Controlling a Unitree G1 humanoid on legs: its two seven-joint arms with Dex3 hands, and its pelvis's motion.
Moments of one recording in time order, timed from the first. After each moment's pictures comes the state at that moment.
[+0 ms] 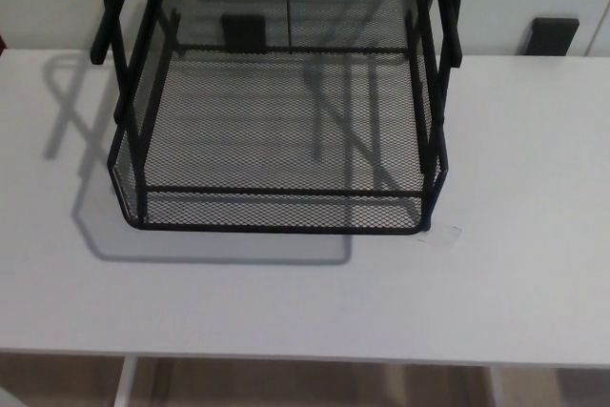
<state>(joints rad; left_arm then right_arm) 0.53 0.42 0.01 0.72 0.20 -0.71 0.04 1.14 -0.11 -0.13 -0.27 0.04 -0.74 -0.01</state>
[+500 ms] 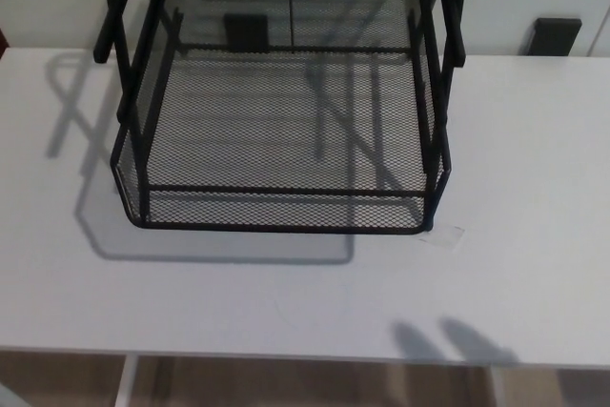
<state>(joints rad) 0.53 0.41 0.01 0.71 0.20 -0.71 0.01 0.74 -0.11 -0.25 -0.66 -0.01 -0.66 -0.02</state>
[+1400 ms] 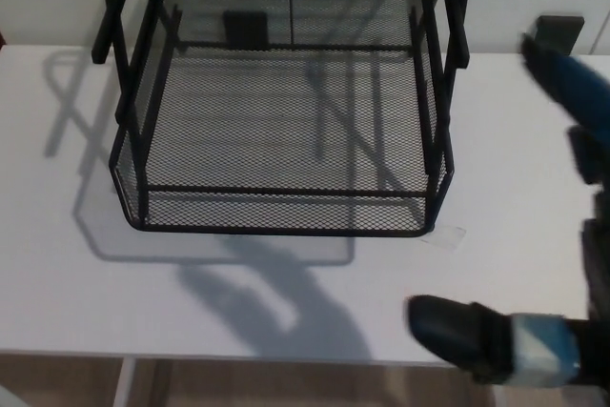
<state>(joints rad) 0.53 0.41 0.01 0.67 0.20 -0.71 0.00 0.28 0.06 0.17 -0.67 -0.37 -0.51 0.05</state>
